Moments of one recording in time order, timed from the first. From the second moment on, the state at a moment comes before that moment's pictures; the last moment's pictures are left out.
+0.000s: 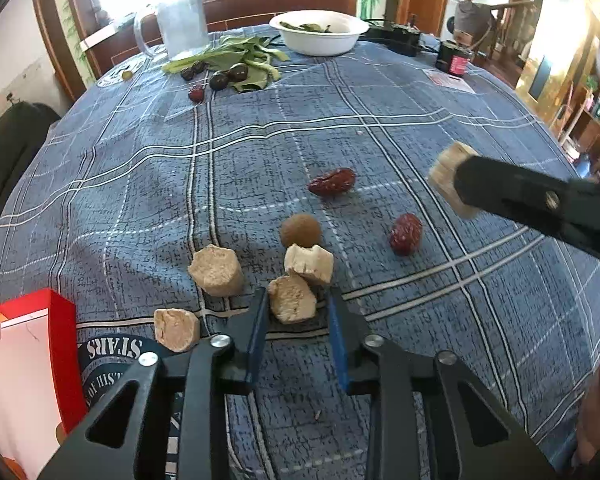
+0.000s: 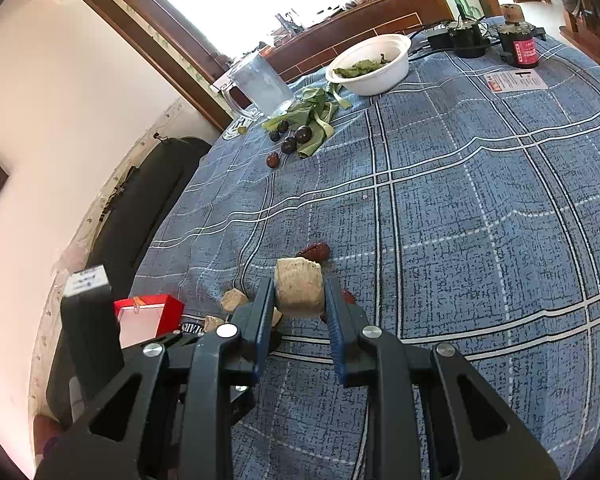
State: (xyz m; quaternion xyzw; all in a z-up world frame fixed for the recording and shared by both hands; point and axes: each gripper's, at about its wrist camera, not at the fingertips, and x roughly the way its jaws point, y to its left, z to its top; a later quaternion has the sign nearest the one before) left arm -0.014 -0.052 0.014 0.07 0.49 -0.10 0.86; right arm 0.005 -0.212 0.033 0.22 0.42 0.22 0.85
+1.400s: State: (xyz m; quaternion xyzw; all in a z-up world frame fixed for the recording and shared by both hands) left arm -0.177 0.146 0.094 0.03 0.33 0.13 0.93; right arm -0.105 0.005 0.063 0.03 0.36 0.37 0.86
